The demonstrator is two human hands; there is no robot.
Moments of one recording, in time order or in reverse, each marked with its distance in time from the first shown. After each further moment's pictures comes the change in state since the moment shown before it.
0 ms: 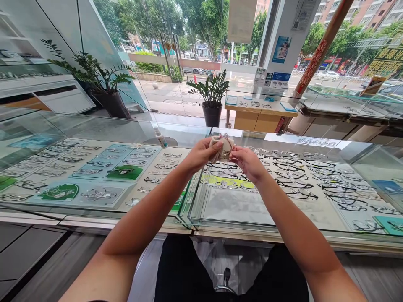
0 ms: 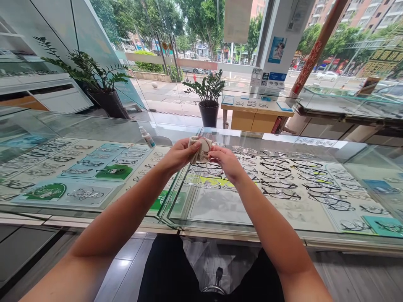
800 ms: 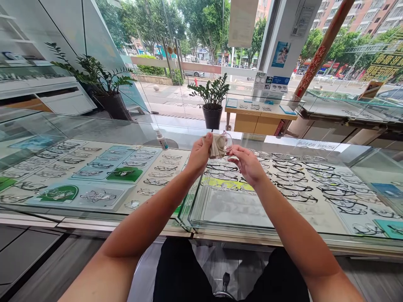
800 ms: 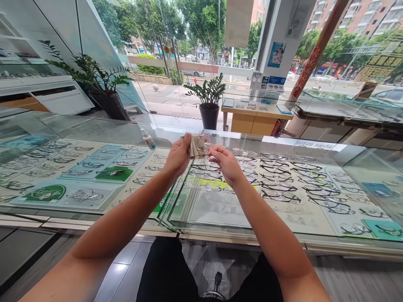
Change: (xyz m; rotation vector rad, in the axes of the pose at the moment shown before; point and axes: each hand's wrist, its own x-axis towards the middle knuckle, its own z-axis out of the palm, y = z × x) left_hand 0.007 -0.008 0.014 0.008 0.422 0.138; right_hand 0.000 0.008 0.000 0.027 0.066 -0.114
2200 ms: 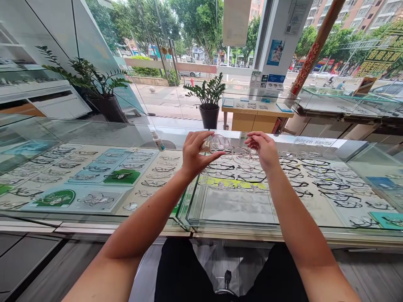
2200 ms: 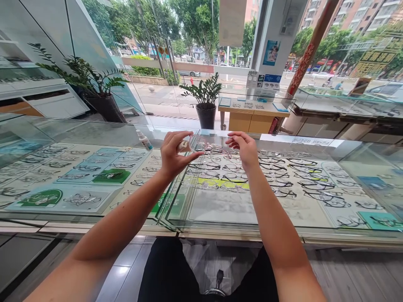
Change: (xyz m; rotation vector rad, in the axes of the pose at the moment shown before) left_hand -0.002 0.004 -0.025 0.865 0.050 0.782; right_hand 0.018 -0.030 -0.062 -0.178 0.238 -0.192
